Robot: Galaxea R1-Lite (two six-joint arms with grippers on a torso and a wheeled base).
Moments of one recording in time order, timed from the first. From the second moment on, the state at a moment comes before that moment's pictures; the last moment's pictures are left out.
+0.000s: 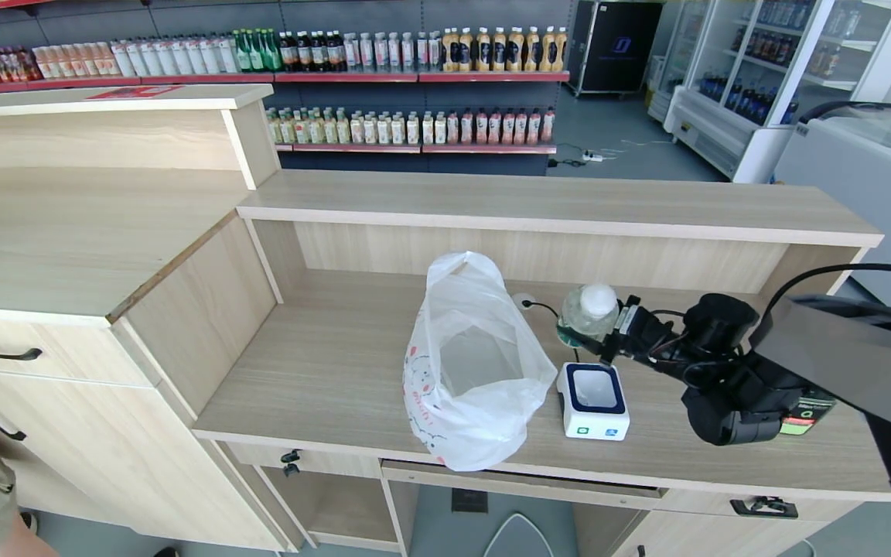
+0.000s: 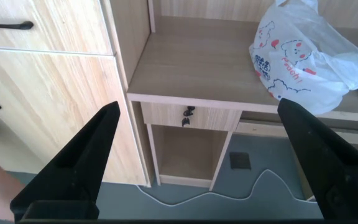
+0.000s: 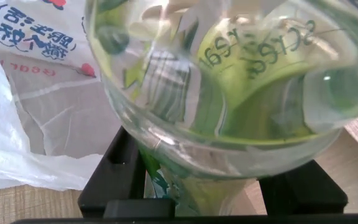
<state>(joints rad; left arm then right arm) 0.00 0.00 0.00 0.00 -0.02 -0.01 0.10 2.46 -1.06 -1.57 0.80 -0.70</state>
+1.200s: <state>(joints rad) 0.00 0.00 0.00 0.00 -0.02 -0.01 0.26 1.87 -0.58 -1.32 -0.66 -0.21</state>
